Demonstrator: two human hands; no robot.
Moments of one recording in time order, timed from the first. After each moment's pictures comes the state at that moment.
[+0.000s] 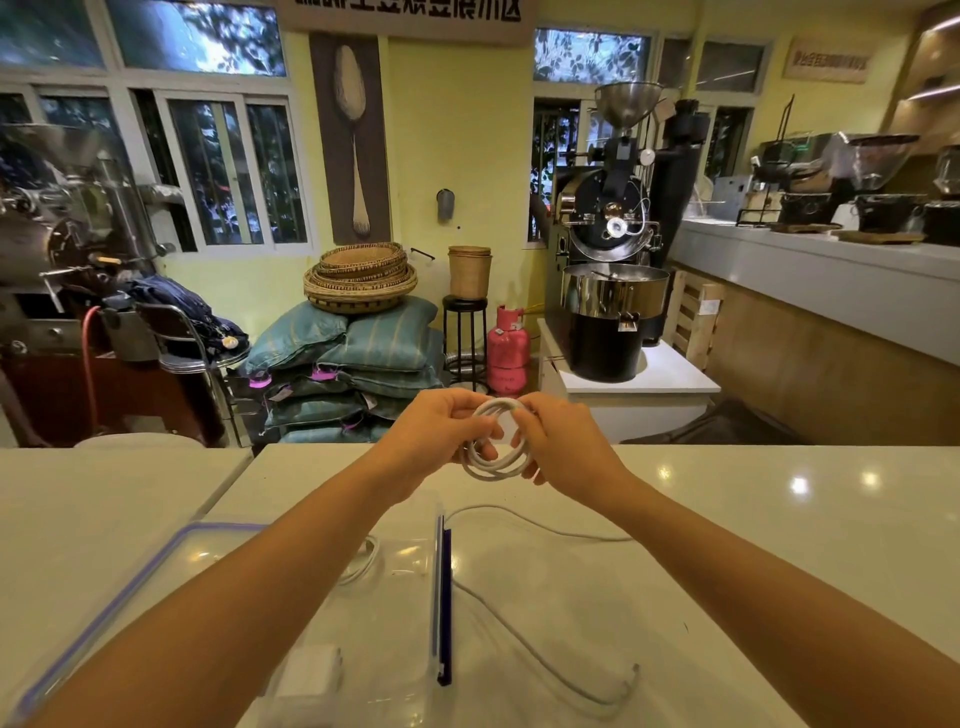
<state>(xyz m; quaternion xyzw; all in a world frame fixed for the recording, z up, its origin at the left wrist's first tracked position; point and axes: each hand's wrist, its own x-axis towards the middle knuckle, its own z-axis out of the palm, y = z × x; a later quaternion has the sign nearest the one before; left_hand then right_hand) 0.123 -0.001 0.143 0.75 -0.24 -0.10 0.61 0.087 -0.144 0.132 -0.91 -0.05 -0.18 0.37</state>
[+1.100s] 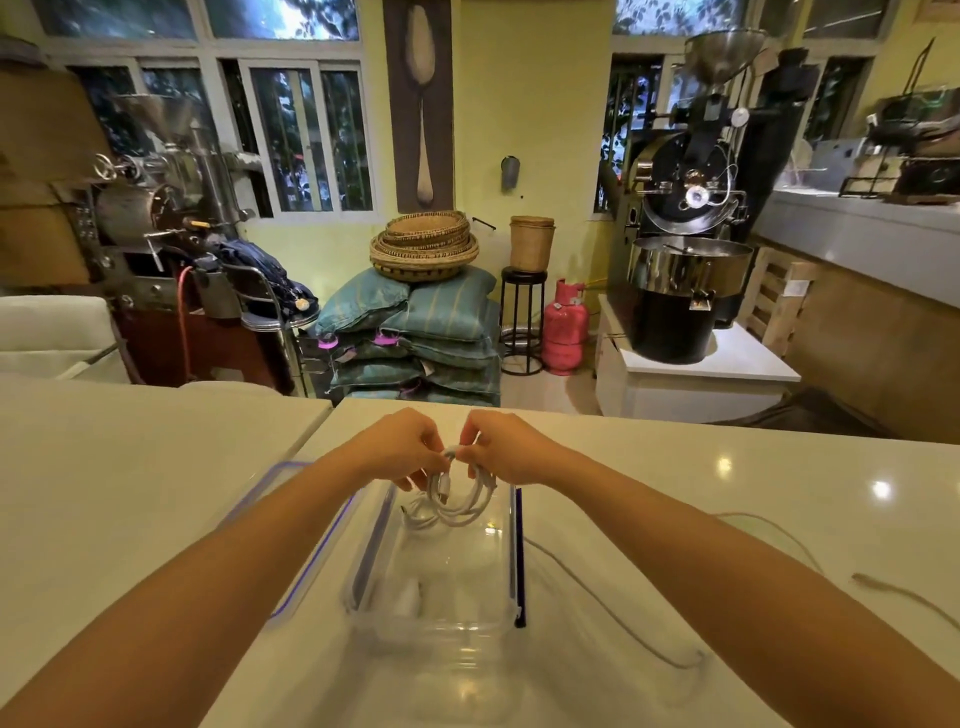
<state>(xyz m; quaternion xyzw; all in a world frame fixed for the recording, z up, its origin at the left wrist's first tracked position) 0.140 0.094 0.102 0.94 -0.10 -0.13 0.30 0.133 -0.046 0.092 -0.93 -0.15 0.06 0.31</state>
